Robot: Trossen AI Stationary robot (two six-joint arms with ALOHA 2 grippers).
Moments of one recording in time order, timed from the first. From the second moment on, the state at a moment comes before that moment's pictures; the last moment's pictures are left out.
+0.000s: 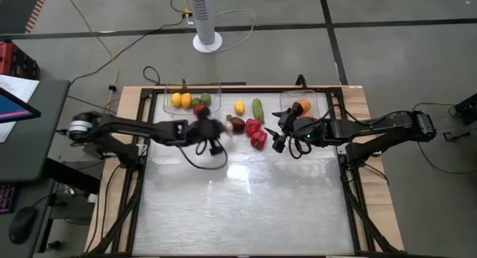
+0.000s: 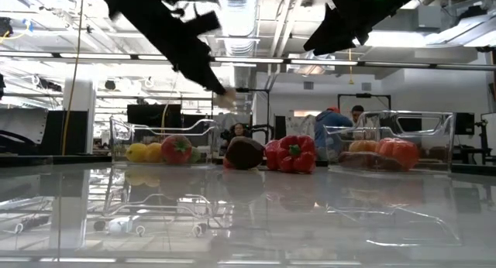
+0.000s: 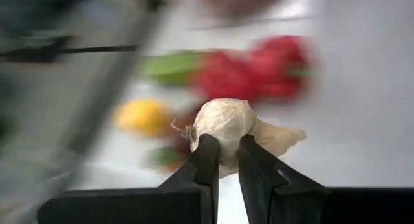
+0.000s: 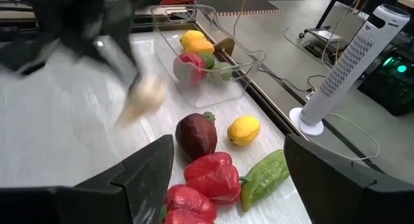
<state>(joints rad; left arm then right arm) 0.09 1.42 0.87 -0.12 -0.43 0.10 0.02 1.15 0.84 -0.15 0.57 0.06</state>
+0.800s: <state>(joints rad) 0.41 1.22 0.85 -0.31 -0.33 0.02 0.03 1.15 0.84 -0.14 0.57 0.05</state>
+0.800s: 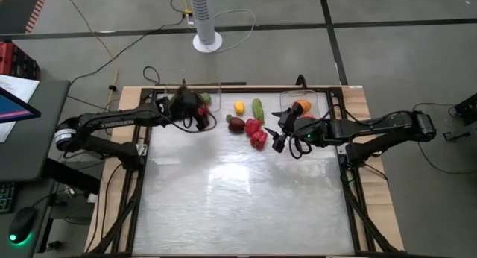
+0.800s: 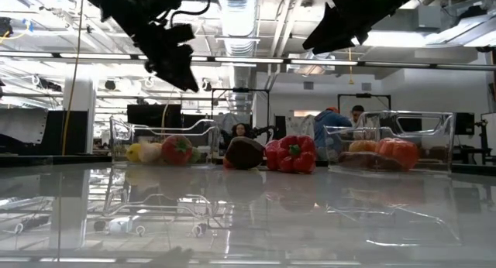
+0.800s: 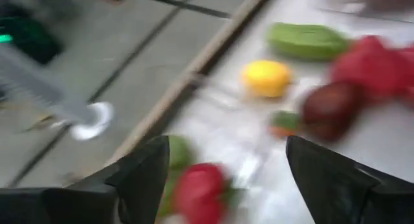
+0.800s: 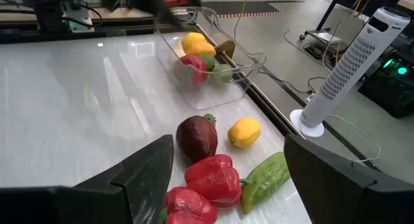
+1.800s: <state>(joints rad) 0.41 1.26 1.04 -0.62 -0.41 -0.11 0.03 1.15 0.84 -0.19 0.57 0.10</state>
